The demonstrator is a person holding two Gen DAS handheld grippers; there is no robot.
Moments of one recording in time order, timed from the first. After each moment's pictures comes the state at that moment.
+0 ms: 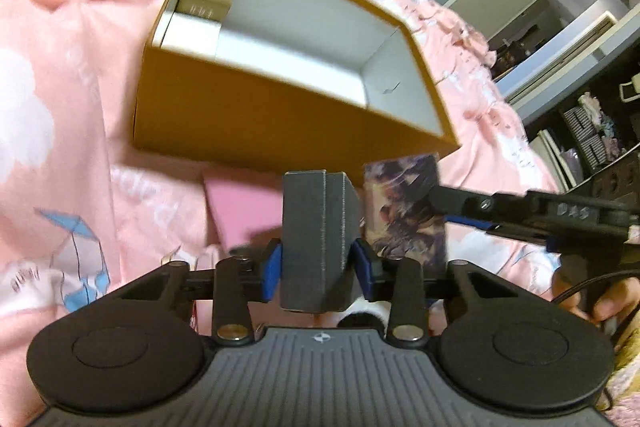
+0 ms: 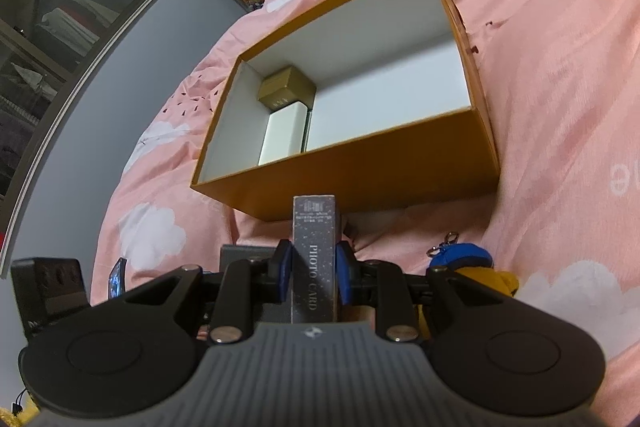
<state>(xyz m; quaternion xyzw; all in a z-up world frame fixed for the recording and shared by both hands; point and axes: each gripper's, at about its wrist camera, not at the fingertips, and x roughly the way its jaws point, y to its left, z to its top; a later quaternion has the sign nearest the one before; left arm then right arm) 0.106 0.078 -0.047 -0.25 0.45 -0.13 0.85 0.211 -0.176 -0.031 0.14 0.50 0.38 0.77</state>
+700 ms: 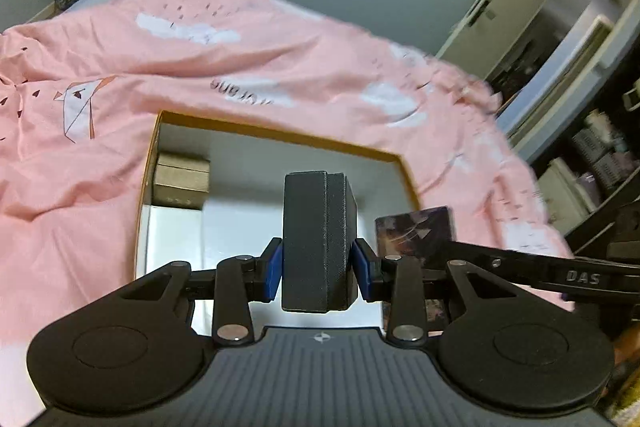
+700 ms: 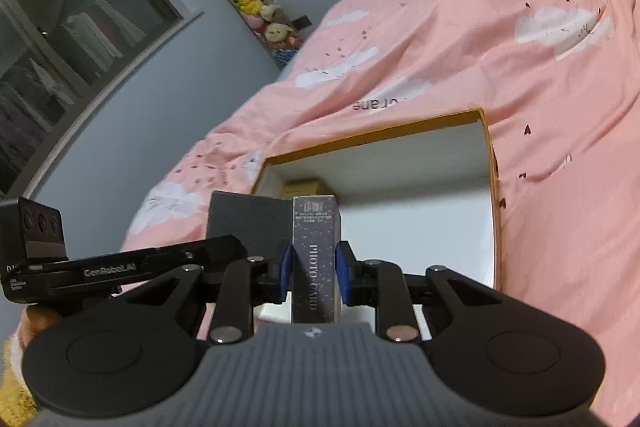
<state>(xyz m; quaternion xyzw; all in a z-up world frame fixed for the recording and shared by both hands) 0.237 0.087 0.020 -0.19 0.41 -0.10 0.89 0.291 -0.138 0.042 0.11 0.42 0.39 0.81</state>
